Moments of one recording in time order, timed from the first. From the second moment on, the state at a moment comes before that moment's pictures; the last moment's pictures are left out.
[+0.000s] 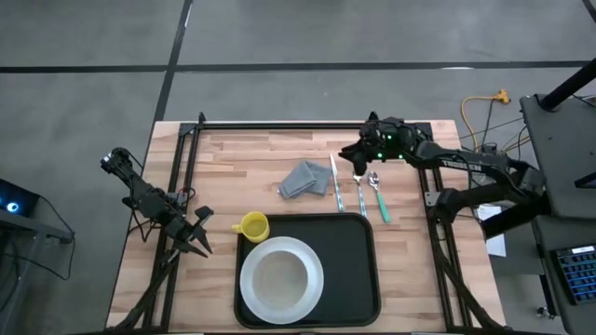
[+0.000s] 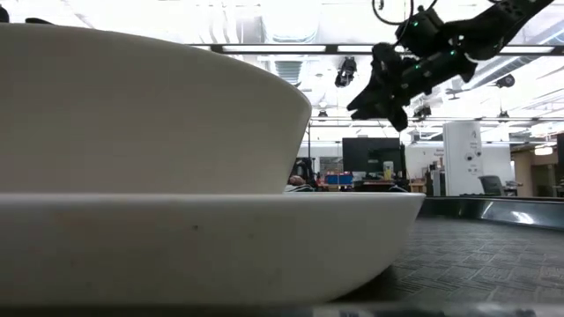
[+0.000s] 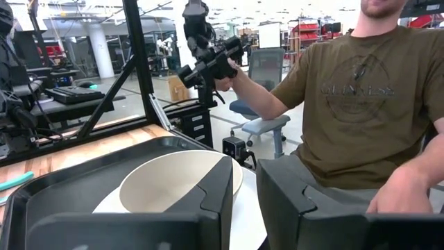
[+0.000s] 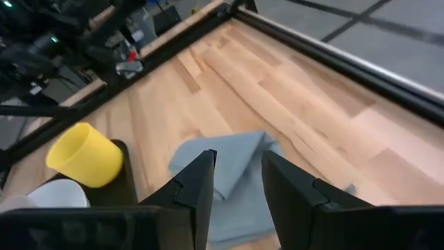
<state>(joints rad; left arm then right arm) -0.72 0.05 0.01 0.02 -0.05 0.07 -0.57 1.23 0.64 0.13 -0.33 0.34</state>
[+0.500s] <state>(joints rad) -0.72 0.05 0.01 0.02 -0.05 0.07 -0.58 1.52 0.74 0.13 -0.33 0.29</state>
